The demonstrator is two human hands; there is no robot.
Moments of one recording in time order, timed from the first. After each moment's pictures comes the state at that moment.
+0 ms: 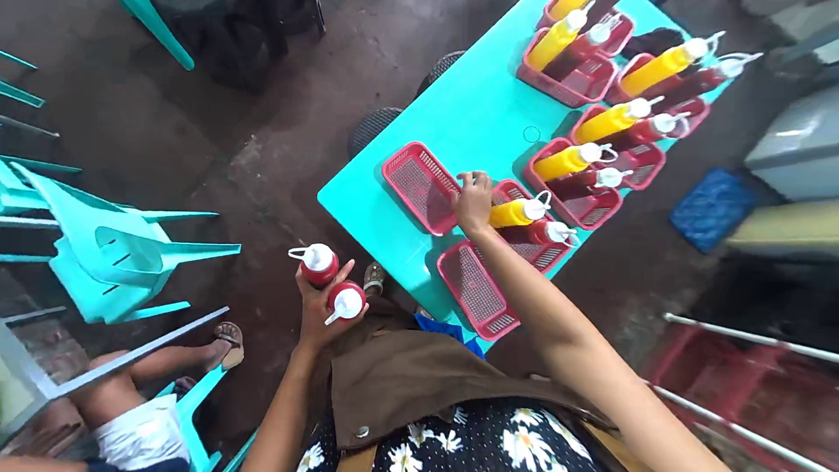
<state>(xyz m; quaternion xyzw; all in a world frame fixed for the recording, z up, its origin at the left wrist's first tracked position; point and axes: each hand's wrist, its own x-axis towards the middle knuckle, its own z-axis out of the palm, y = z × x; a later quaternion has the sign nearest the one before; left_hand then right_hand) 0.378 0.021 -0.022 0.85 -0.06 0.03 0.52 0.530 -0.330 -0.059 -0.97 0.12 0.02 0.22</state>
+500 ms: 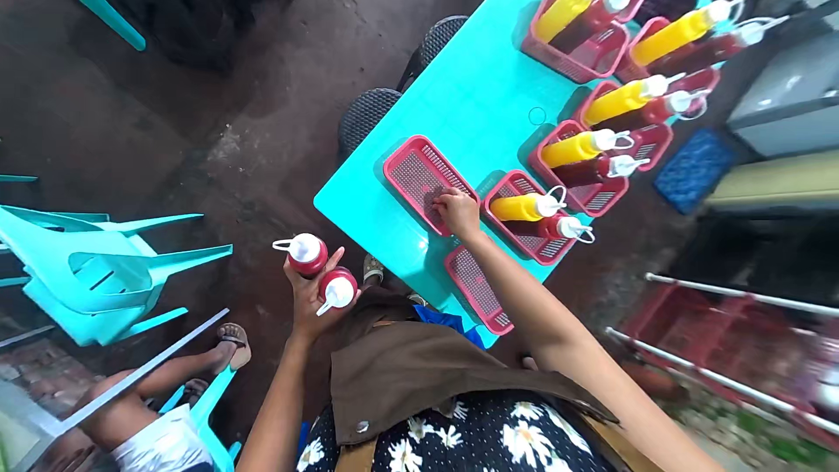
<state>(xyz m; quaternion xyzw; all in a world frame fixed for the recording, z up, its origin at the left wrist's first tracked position) 0.437 0.047 -0.041 0.83 -0.06 0.01 0.56 0.525 -0.305 -0.087 -0.95 0.09 0.15 0.24</state>
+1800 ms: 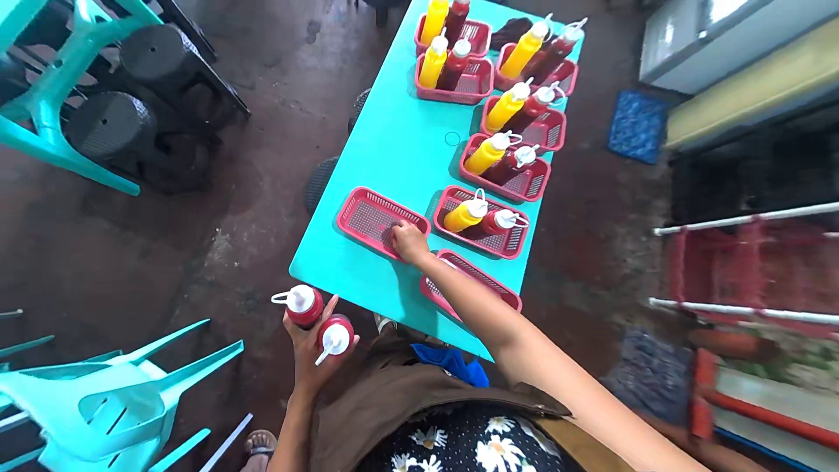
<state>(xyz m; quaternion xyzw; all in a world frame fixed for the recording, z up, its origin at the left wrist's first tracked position) 0.456 0.018 -0.038 0.85 -0.19 0.01 0.50 0.535 -0.296 -0.086 -0.92 0.18 0.23 0.27</state>
